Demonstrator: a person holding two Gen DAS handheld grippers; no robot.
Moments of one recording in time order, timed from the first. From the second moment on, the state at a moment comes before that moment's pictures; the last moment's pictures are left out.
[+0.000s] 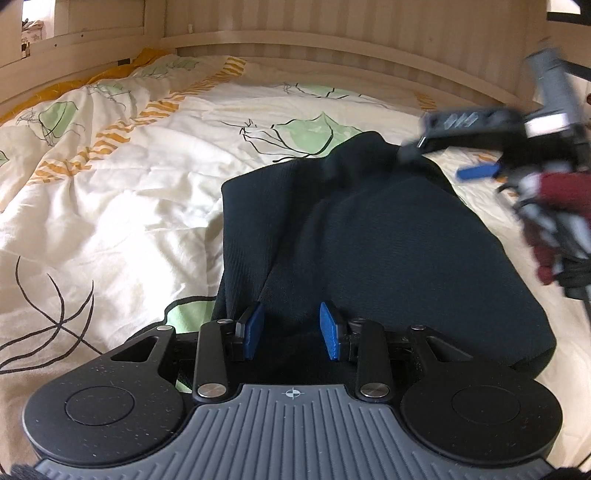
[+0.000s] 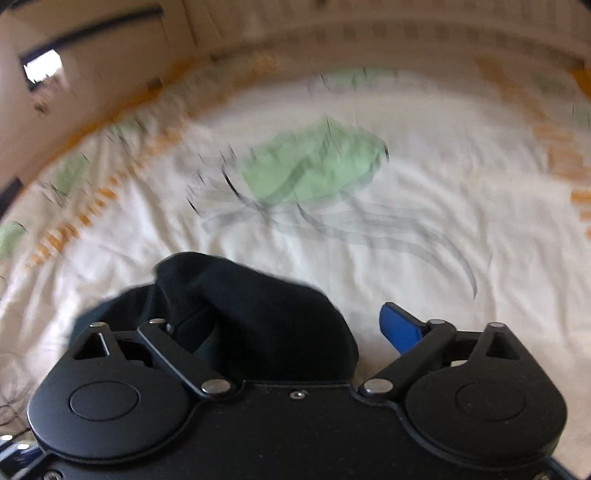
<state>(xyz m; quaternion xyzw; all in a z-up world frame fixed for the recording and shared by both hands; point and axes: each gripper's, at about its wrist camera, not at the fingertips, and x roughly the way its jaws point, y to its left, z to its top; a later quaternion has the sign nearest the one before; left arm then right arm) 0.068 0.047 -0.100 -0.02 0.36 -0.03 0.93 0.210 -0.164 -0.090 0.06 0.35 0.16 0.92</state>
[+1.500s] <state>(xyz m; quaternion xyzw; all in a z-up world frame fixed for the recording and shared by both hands) 0.021 0.059 -0.042 -0.02 0.34 -0.03 0.94 0.033 -0.175 -0.068 0.12 0.30 0.13 0.94</state>
